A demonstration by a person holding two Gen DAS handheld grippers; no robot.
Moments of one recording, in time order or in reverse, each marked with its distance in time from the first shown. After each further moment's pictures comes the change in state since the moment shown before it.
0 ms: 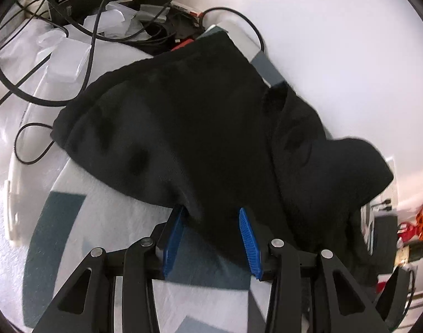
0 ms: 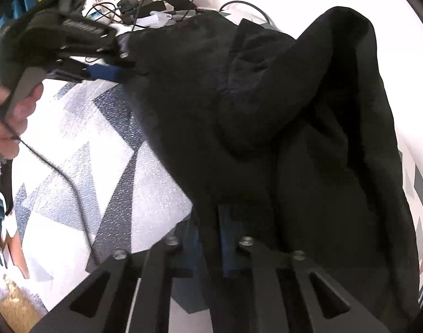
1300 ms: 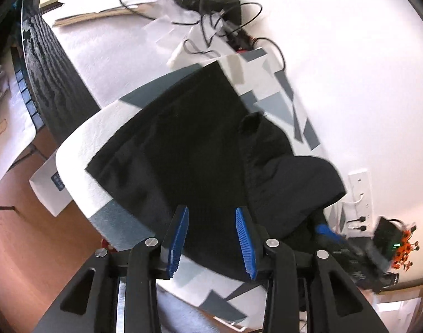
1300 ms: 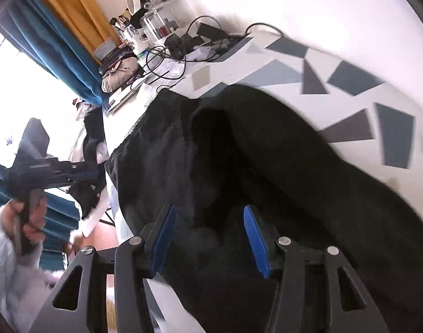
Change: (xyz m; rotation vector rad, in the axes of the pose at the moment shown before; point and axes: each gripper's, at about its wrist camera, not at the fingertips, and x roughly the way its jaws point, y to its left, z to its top) left arm -0.156 0.016 -0.199 -0.307 -0.105 -0.013; right arm -0.092 -0.011 -0.030 0.079 -0.074 0.406
